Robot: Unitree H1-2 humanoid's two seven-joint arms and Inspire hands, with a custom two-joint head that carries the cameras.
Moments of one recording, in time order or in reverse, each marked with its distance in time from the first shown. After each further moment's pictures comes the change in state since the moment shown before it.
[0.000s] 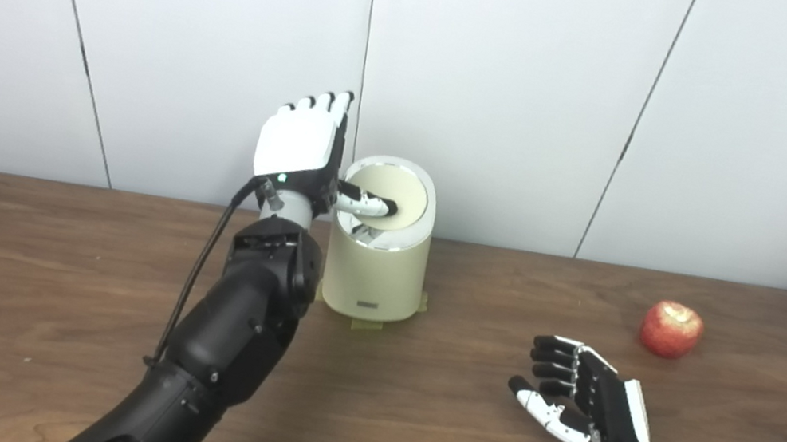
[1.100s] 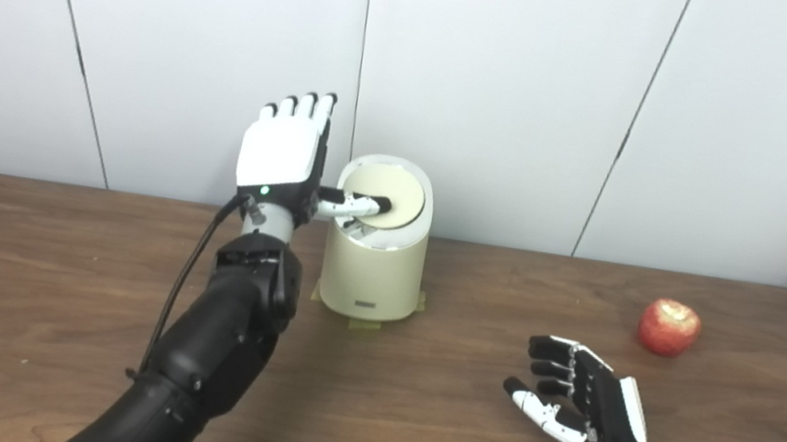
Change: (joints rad) left arm 0.072 -0.004 0.084 0.032 -0.195 -0.069 0.179; right arm 0.002 -0.005 0.012 -0.035 -0.027 0.056 0.008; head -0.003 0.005
